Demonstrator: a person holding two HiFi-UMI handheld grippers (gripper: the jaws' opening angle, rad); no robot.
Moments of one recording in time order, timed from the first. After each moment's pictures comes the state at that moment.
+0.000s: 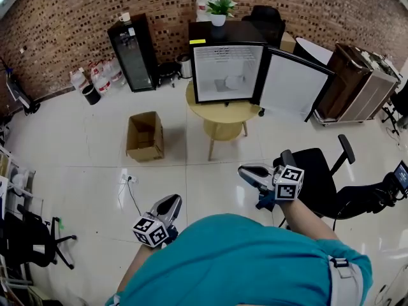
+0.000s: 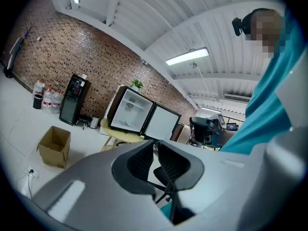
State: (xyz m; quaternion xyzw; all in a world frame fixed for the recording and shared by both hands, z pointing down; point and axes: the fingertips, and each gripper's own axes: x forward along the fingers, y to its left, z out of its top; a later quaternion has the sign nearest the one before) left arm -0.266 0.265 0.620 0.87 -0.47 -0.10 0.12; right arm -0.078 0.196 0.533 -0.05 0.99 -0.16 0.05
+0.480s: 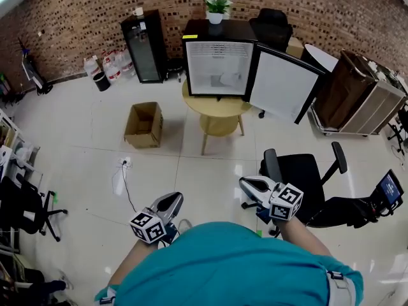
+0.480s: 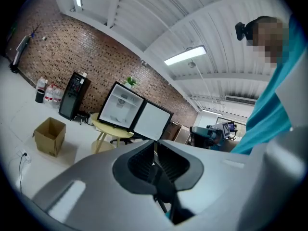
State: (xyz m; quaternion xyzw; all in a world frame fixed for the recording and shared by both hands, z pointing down) left arm -0.097 0.309 0.617 0.86 -0.48 -0.11 0.12; right arm 0.081 0.246 0.556 -0.07 0.99 -0.07 0.04
